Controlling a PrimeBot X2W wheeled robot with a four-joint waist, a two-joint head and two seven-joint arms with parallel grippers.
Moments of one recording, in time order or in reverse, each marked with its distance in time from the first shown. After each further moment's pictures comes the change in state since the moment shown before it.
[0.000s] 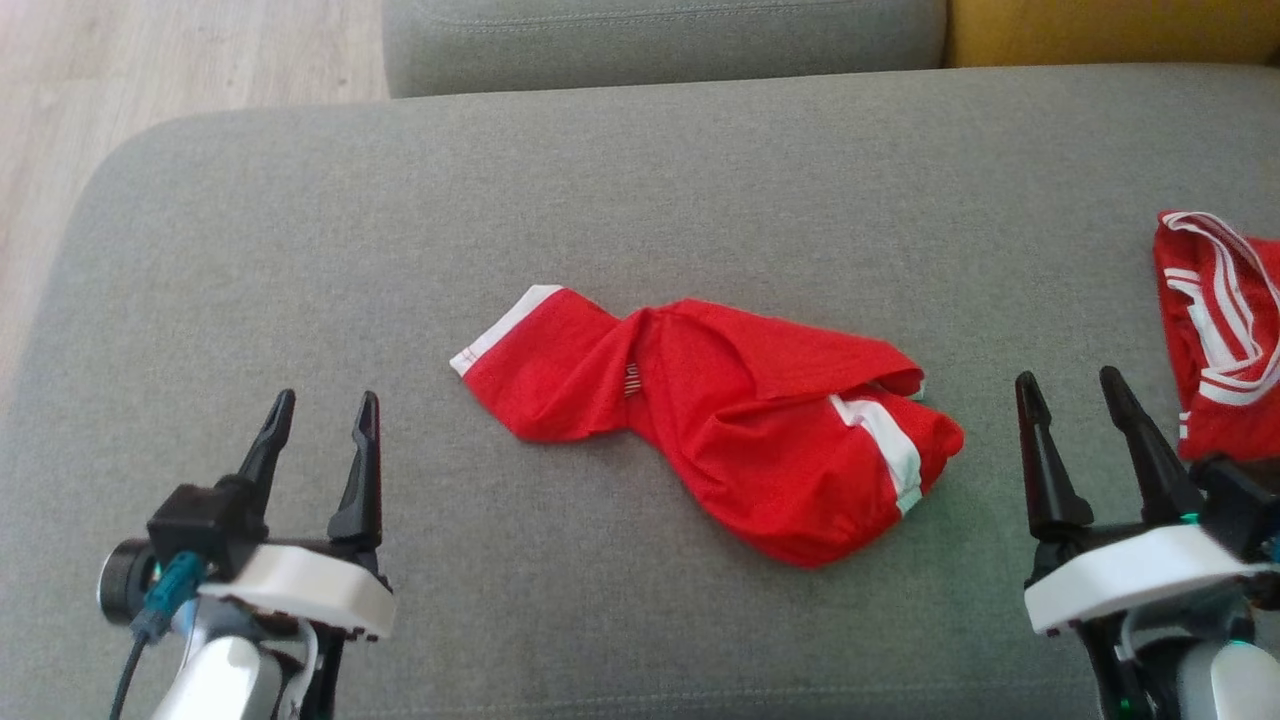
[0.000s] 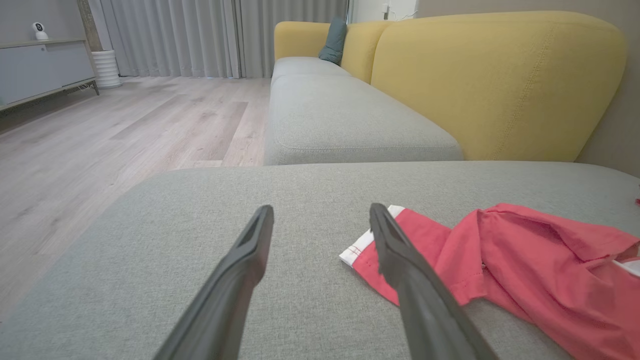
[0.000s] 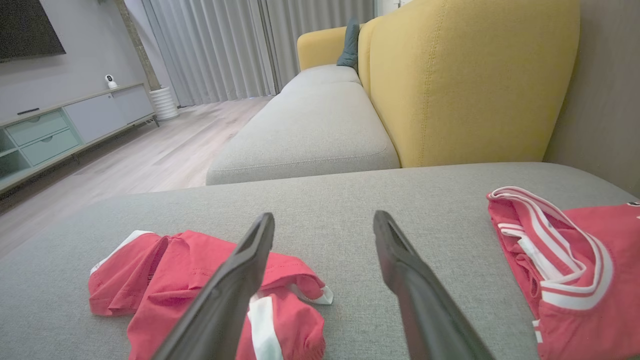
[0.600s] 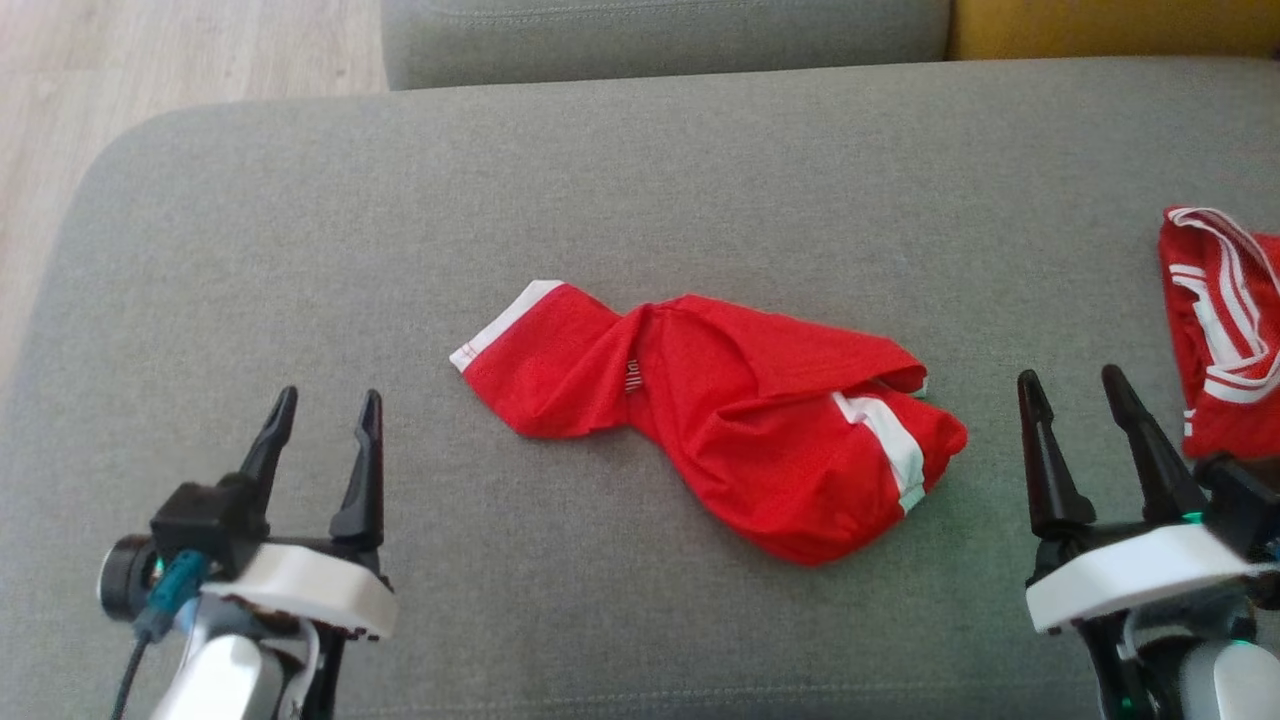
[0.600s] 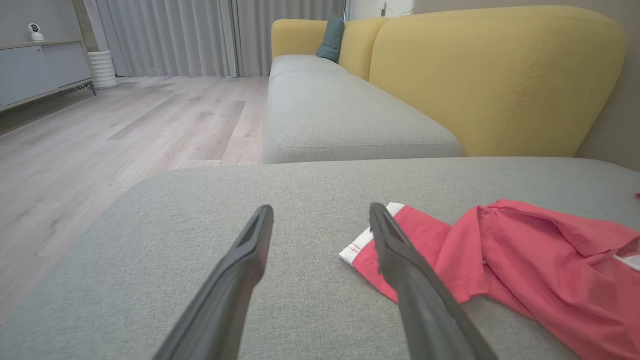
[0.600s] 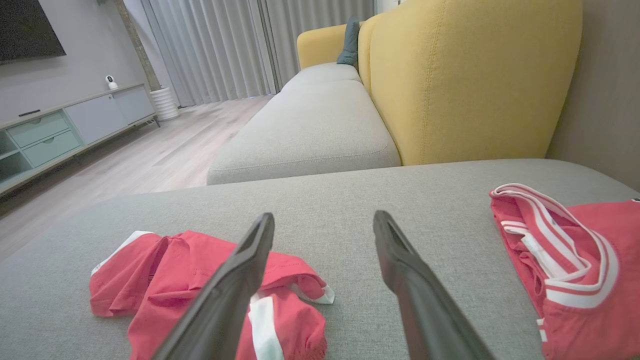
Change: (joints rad) left arm -0.002 0.010 -0.007 -0.007 0.000 0.002 0.000; right arm 0.000 0.000 -0.001 -0.005 0.010 0.000 0.000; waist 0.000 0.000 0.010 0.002
